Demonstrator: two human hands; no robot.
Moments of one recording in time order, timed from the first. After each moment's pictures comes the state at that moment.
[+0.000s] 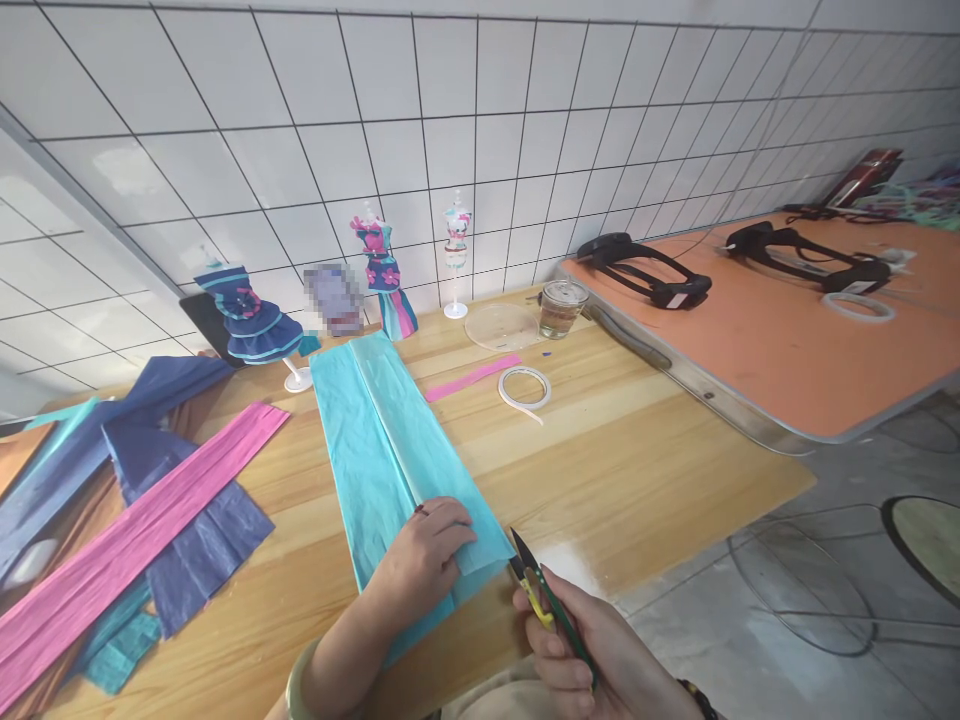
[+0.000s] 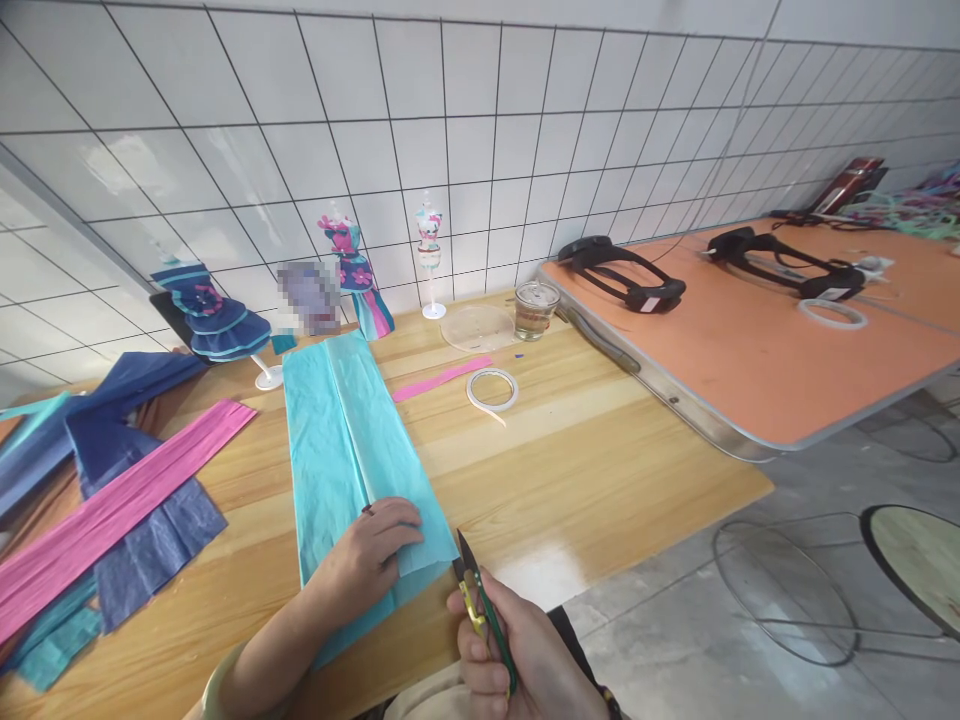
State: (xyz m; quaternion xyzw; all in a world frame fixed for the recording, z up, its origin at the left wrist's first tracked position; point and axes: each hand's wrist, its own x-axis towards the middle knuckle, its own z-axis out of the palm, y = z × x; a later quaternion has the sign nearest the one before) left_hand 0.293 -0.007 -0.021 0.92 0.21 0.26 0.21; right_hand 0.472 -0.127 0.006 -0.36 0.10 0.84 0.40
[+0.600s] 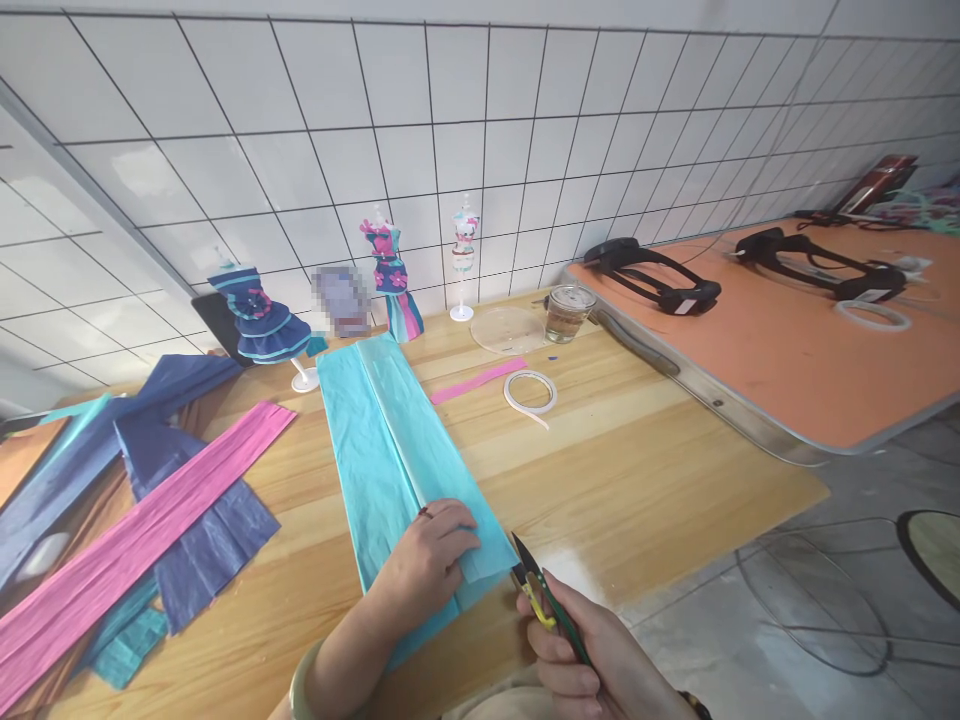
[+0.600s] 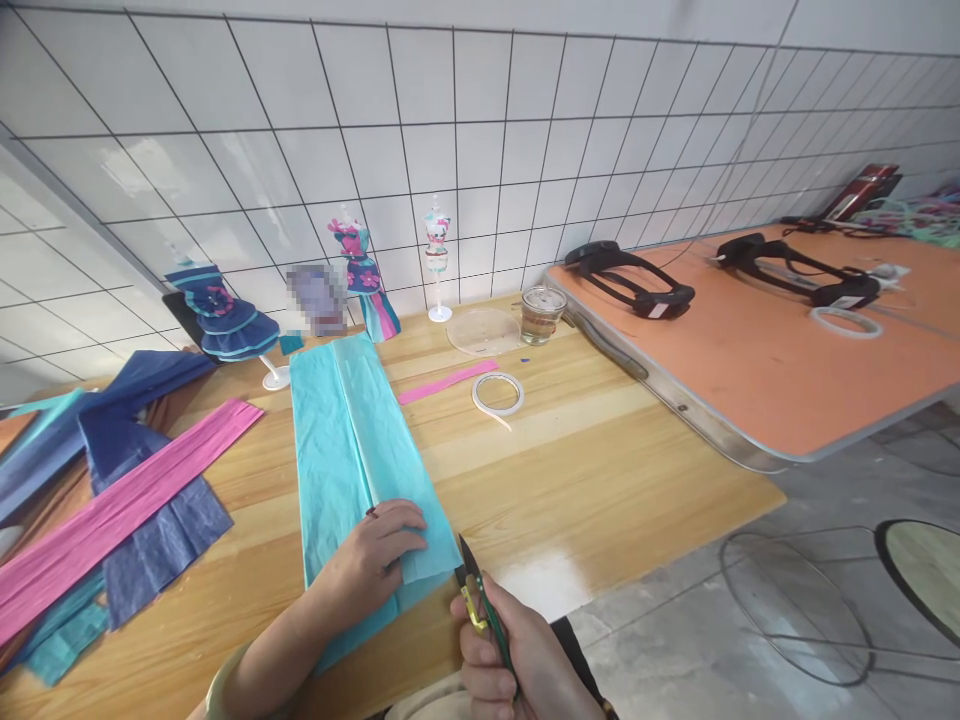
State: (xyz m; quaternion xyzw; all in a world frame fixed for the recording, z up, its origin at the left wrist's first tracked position) left_hand 0.292 -0.007 -0.020 0.91 0.21 0.26 0.22; right_hand 0.471 -0.125 -0.003 -0.33 0.08 0.85 0.40
